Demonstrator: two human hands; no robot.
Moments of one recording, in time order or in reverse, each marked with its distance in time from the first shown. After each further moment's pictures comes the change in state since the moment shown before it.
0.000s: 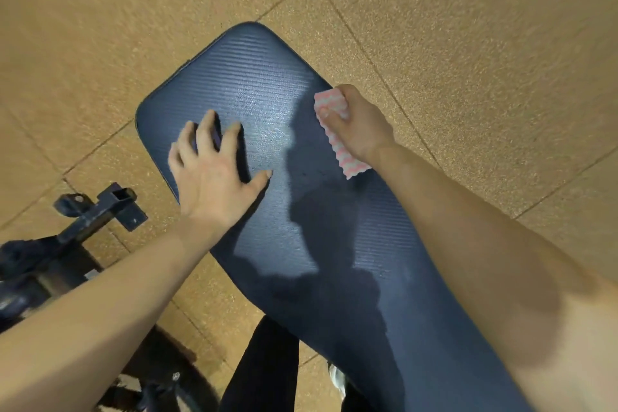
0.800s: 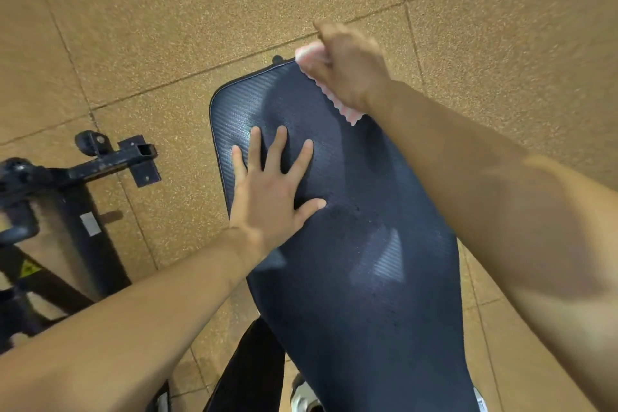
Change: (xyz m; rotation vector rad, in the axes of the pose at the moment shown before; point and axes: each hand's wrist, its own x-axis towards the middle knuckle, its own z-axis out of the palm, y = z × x) left_hand 0.001 -0.018 0.018 0.161 -0.123 0.029; right_hand 0.106 -0.169 0.055 -0.576 -0.075 -0.559
